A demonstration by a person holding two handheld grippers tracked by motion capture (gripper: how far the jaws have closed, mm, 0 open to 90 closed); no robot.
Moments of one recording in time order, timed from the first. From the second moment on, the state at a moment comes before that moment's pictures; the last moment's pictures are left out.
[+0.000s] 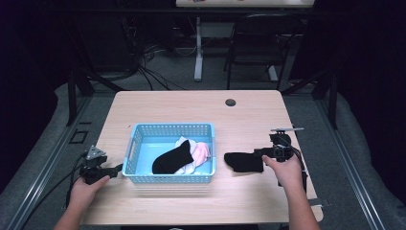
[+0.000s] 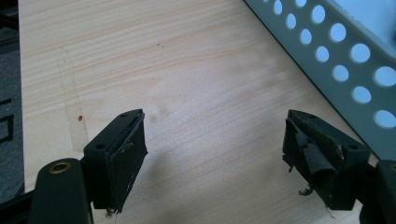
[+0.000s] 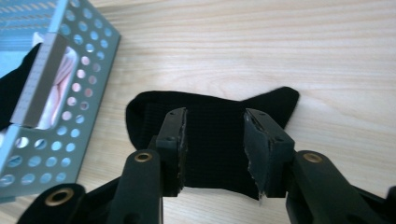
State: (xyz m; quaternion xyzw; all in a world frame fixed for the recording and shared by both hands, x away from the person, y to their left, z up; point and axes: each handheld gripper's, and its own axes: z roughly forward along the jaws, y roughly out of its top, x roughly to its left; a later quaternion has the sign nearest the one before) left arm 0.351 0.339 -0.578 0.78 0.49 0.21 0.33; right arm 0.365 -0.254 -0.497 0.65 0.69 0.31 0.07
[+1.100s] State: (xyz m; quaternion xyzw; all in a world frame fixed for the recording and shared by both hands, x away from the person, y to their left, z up) left arm 0.351 0.339 -0.577 0.78 0.49 0.21 0.33; right arm 0.393 -0.097 -0.454 0.50 0.80 0.33 0.03
